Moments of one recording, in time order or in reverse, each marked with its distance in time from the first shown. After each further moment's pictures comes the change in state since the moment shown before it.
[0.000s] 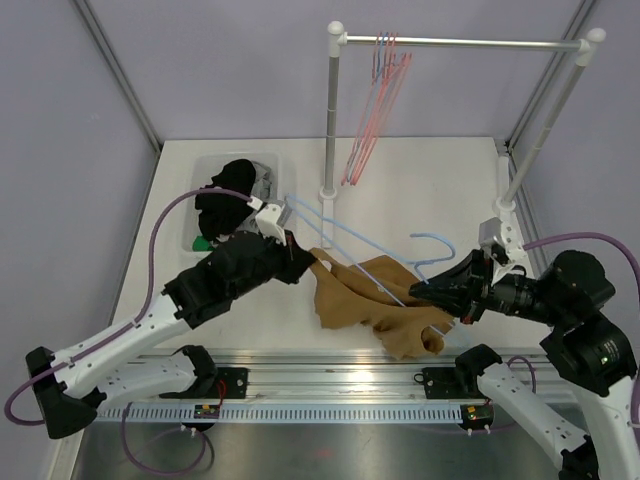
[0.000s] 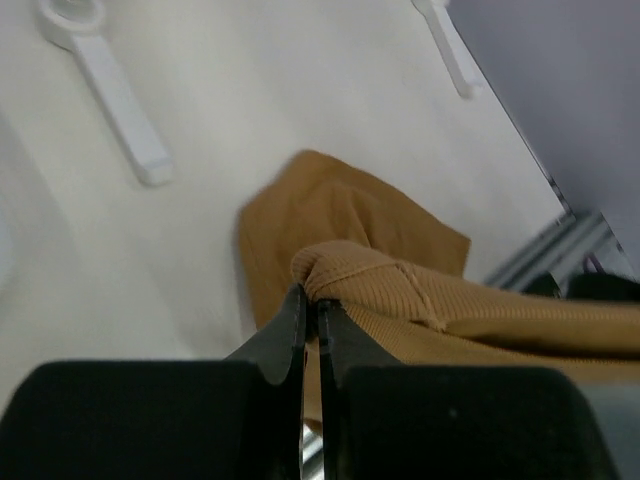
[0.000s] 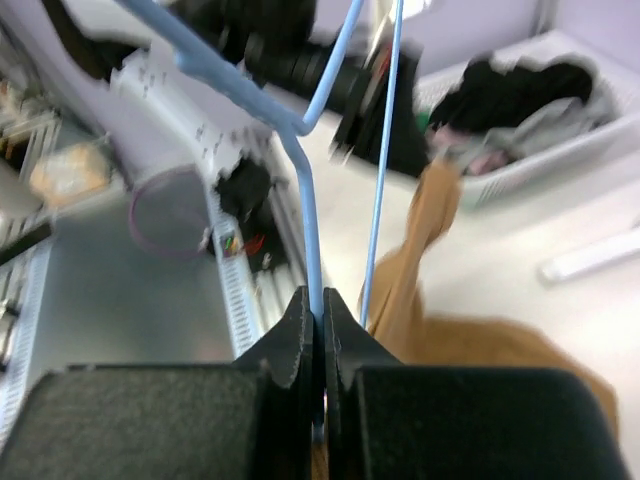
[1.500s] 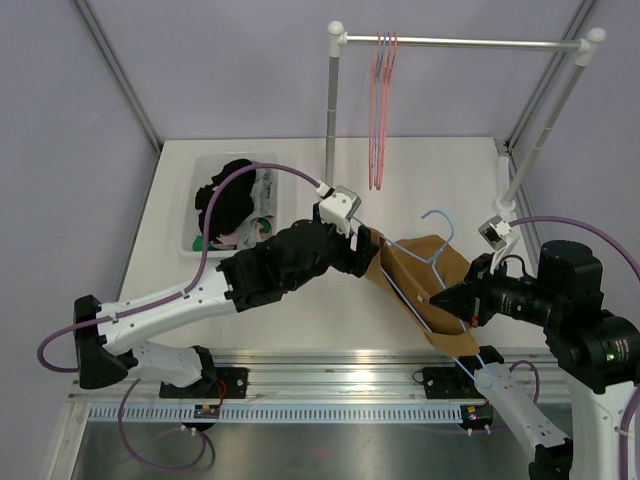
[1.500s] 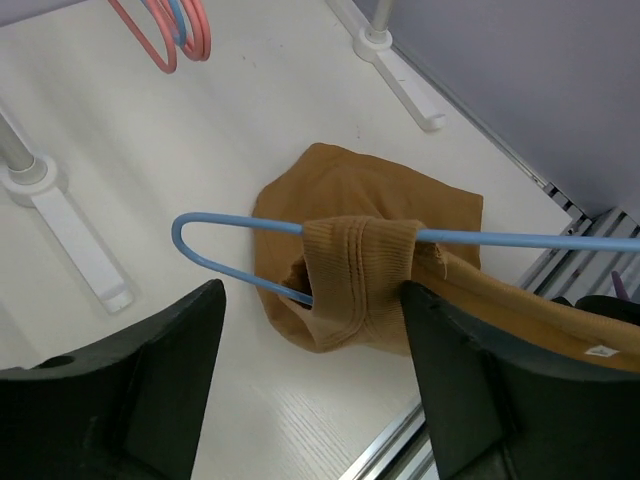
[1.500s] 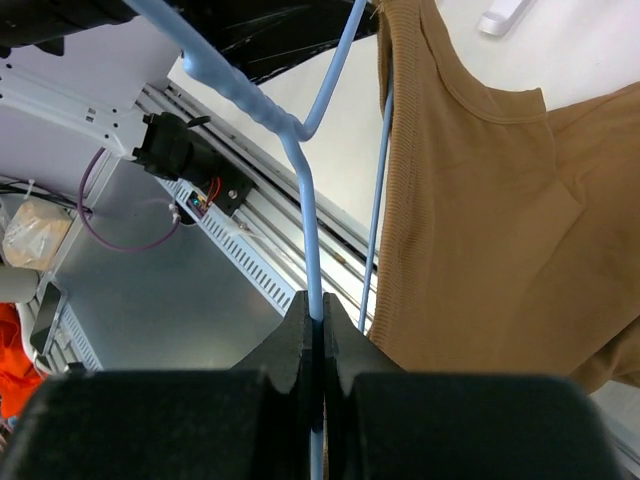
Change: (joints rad) left arm -0.259 0.328 0.296 0.113 -0.195 0.204; right arm -0.276 0.080 0.153 -0.531 0.127 0.050
